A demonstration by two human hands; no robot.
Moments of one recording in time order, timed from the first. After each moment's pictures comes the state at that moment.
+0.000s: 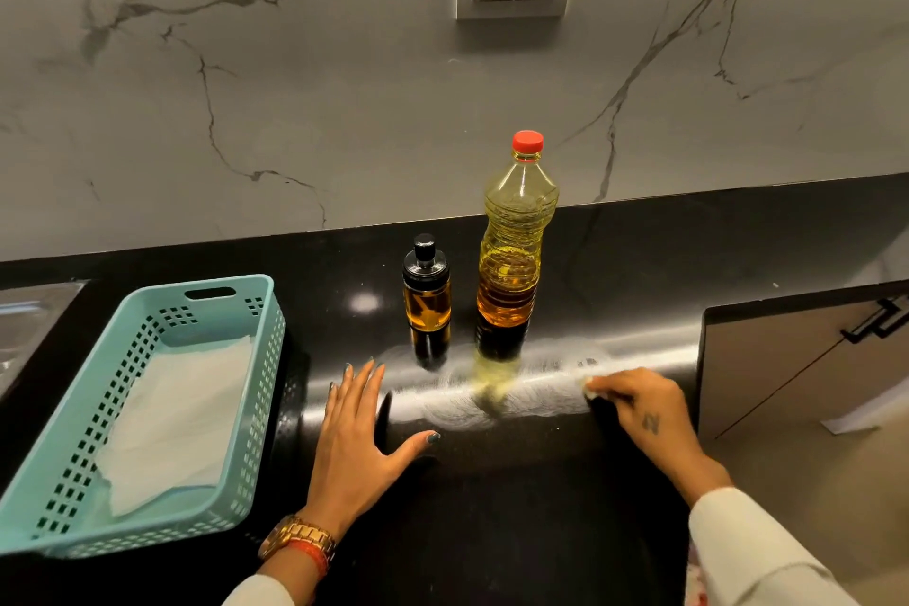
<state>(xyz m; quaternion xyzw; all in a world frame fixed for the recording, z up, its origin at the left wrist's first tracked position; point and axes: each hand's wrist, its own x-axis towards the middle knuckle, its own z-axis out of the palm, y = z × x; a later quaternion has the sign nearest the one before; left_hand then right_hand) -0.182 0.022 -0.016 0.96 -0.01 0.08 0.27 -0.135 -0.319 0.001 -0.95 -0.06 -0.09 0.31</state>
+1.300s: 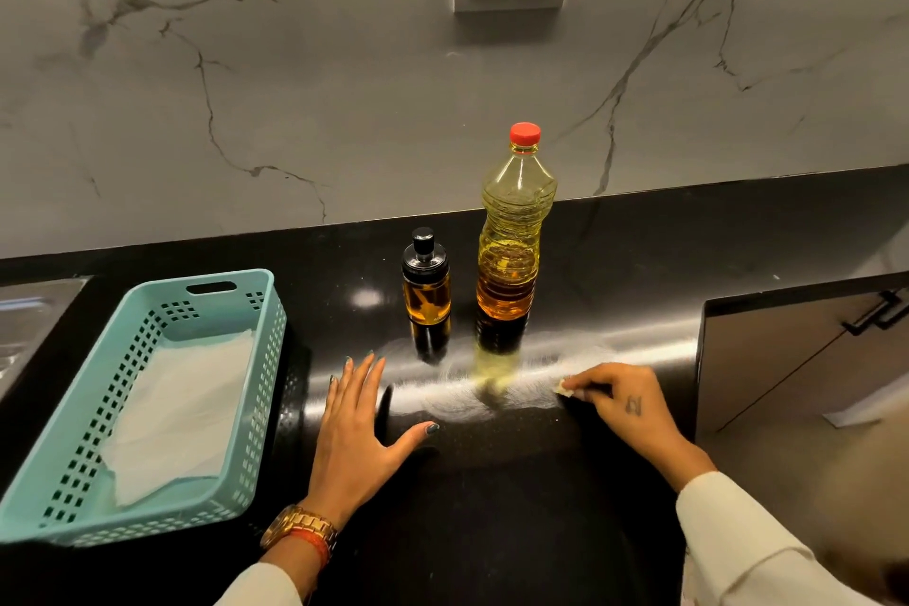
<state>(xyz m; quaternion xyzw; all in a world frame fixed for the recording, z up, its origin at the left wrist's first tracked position) -0.183 0.022 -0.016 0.96 -0.01 0.09 0.27 -0.137 -0.290 0.024 -0.92 -0.02 -0.01 0.40</state>
